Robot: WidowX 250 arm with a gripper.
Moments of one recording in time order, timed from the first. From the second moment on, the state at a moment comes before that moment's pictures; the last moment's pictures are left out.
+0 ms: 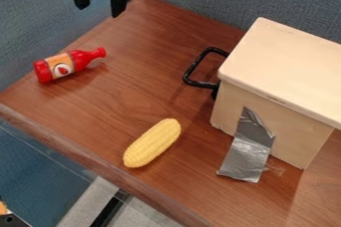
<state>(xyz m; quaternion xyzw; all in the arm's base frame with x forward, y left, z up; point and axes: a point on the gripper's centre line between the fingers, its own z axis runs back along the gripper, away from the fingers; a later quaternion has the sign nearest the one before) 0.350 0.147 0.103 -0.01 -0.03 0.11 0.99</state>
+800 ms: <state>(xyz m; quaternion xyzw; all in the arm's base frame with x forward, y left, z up) 0.360 0.085 0.094 -0.05 -0.03 0.00 1.00</state>
